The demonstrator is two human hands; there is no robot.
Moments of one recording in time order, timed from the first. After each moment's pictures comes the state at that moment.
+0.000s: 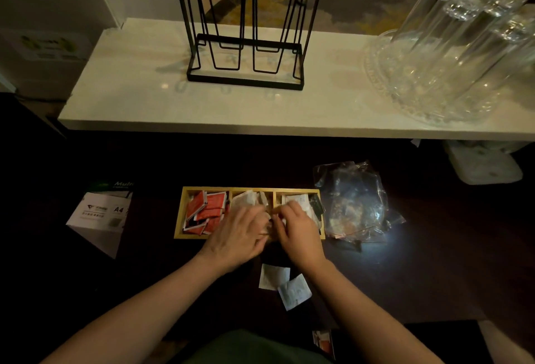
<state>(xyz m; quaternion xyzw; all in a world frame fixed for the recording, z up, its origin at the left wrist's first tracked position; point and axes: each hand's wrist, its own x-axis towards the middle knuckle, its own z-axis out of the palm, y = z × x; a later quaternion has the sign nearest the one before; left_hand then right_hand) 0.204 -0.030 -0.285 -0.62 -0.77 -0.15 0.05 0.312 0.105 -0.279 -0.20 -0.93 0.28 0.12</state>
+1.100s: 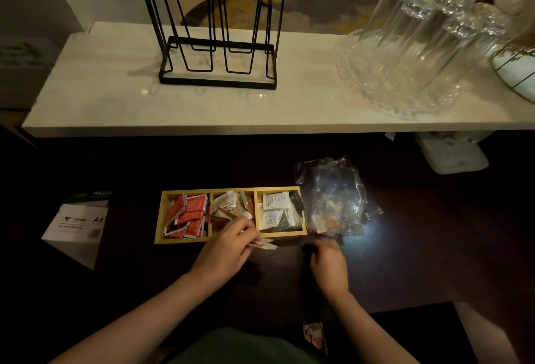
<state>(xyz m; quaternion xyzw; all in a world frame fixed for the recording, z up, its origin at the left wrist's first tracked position) 0.237 -0.032 -0.257 -0.55 -0.78 -0.27 -0.11 0.413 0.134 -0.314 -0.44 -0.86 0.26 -0.01</state>
